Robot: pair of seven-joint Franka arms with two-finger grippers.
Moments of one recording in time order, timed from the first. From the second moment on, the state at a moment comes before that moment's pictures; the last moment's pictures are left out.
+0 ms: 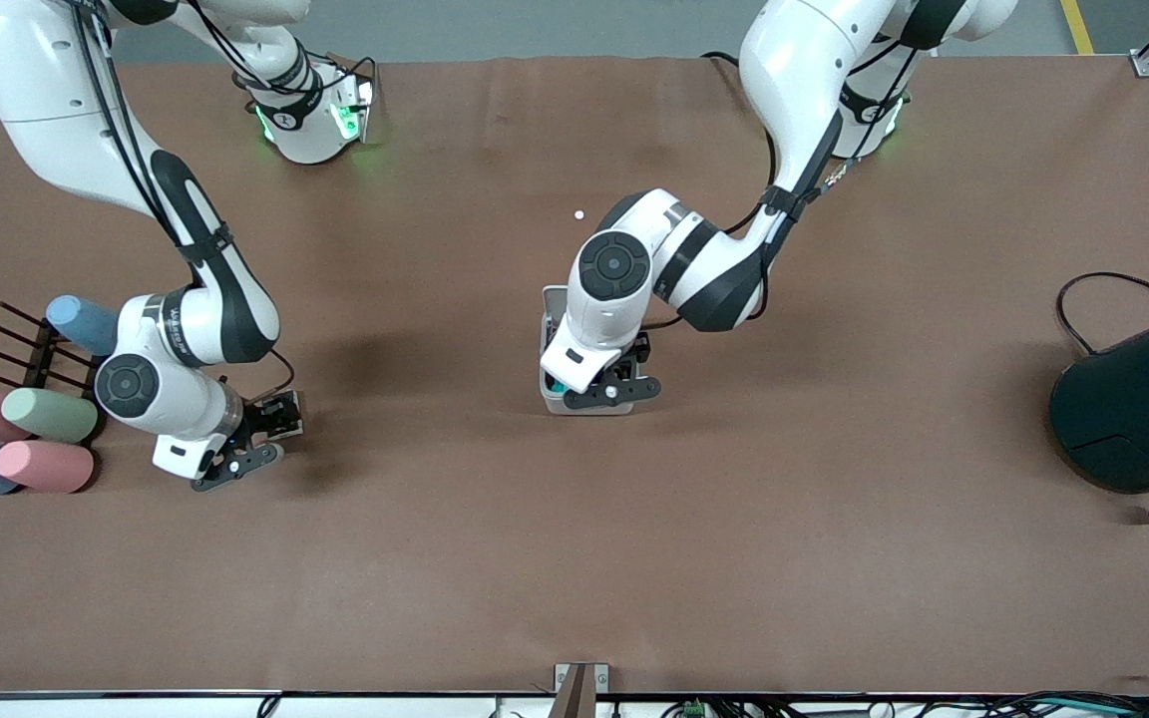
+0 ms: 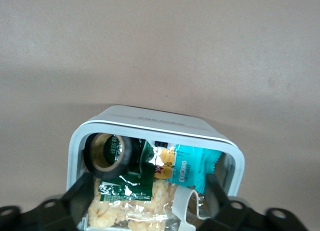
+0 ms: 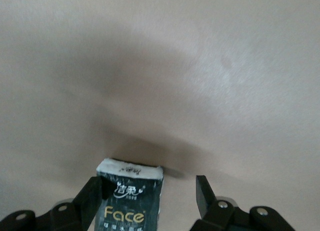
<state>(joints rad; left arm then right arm) -0.72 0.73 -0.03 -1.31 -0.06 2.07 -0.87 -0.05 0.58 0.10 -1.88 -0.12 2.37 -0.32</state>
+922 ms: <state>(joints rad) -0.39 0.49 -0.01 -1.29 -0.06 1.73 -0.55 -0.06 0.58 0.11 -1.93 -0.11 2.37 -0.32</state>
